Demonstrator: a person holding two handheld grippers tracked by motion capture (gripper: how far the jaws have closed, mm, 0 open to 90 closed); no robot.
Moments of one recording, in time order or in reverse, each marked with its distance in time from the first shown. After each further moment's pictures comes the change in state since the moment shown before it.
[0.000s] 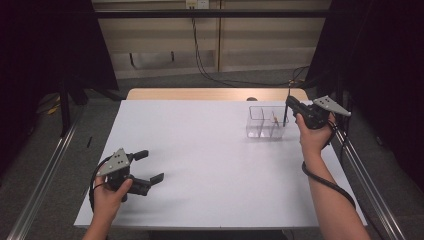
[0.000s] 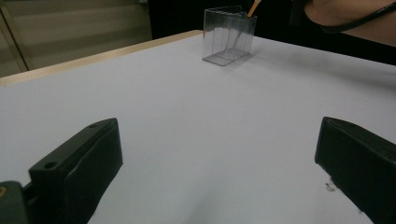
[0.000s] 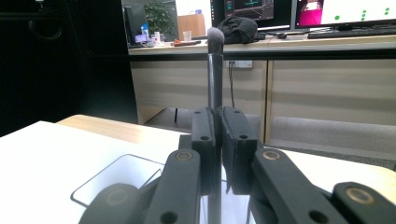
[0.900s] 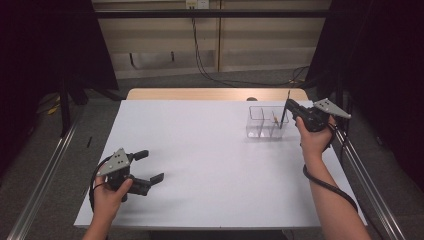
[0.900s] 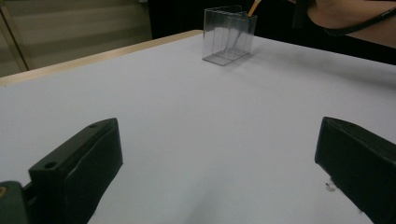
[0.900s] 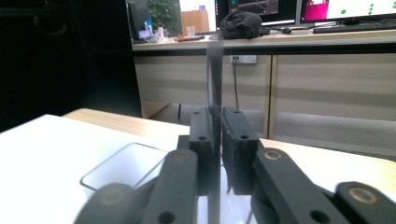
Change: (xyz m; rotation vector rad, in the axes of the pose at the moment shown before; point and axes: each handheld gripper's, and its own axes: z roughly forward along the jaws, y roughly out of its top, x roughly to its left) left arm 0.000 0.000 0.001 -0.001 -0.001 -0.004; right arm 0.002 -0.005 -0.005 0.013 0.020 0.008
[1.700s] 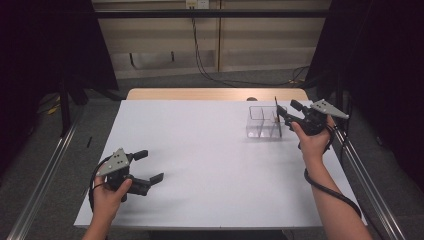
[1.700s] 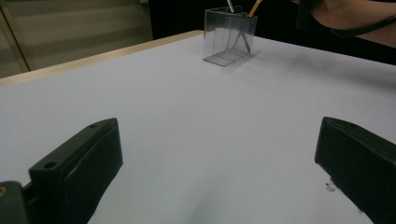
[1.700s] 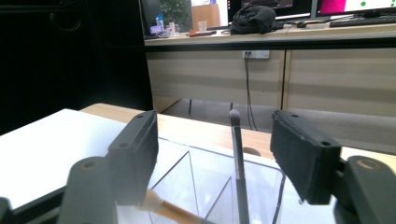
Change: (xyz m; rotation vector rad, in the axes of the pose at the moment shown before) left arm 0.000 0.000 -0.001 0.002 0.005 0.003; right arm 0.010 0.001 -0.002 0.029 0.045 0.001
